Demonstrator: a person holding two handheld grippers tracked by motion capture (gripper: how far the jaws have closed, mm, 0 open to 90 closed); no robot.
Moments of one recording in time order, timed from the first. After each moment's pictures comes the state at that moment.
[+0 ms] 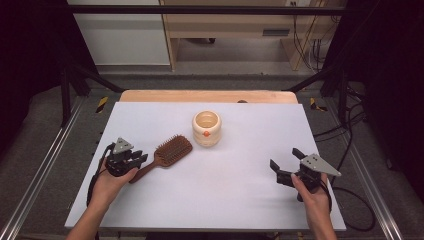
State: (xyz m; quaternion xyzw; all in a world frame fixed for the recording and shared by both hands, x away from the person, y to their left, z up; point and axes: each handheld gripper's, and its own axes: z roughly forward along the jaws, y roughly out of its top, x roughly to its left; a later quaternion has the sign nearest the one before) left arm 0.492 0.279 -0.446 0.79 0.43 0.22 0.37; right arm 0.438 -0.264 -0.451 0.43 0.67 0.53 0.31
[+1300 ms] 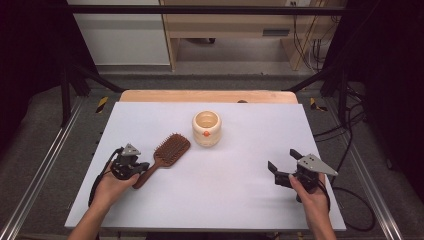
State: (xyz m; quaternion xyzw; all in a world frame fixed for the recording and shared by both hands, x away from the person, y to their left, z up) left arm 0.492 0.270 -0.462 0.84 0.41 0.15 0.31; right arm 0.439 -0.259 -0.453 0.42 0.68 0.52 0.30
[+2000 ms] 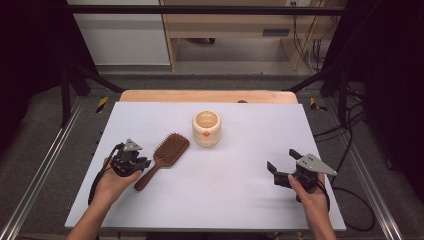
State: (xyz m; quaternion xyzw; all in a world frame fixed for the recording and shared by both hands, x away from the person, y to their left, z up) left arm 0.490 0.257 -0.435 0.83 0.43 0.17 0.29; right arm 0.440 -0.258 -0.453 0.42 0.69 0.52 0.30
